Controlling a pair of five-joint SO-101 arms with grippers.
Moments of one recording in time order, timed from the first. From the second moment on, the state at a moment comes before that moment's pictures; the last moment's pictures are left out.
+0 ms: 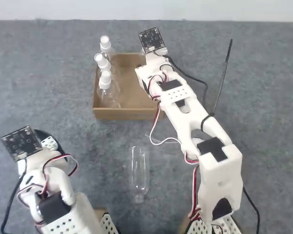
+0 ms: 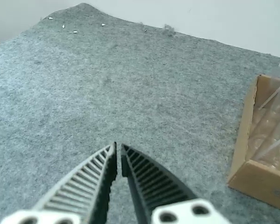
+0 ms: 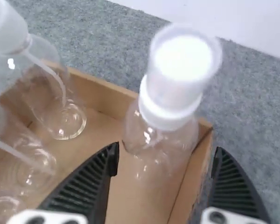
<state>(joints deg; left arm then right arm) -34.6 -103.5 85.3 58.2 4.9 -26.1 26.2 0.2 17.1 2.2</state>
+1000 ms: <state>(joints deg) -34.6 -103.5 85.3 58.2 4.9 -25.2 -11.3 36.4 17.7 2.1</state>
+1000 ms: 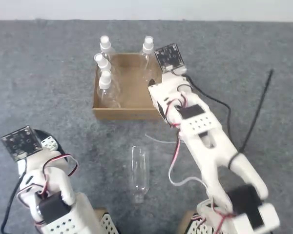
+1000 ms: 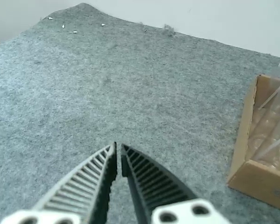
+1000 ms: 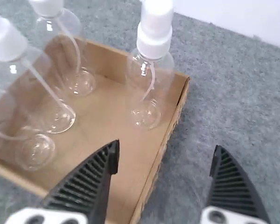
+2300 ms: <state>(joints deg) -27.8 -103.5 86.2 58.2 4.7 -31.2 -76.6 77.6 36.8 2.2</state>
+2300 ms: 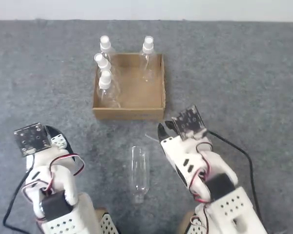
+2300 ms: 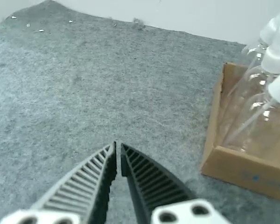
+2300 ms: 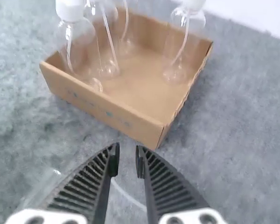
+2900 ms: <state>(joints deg) -18.9 -103.5 87.4 58.2 4.7 -31.2 -103.1 89.9 36.6 2.2</state>
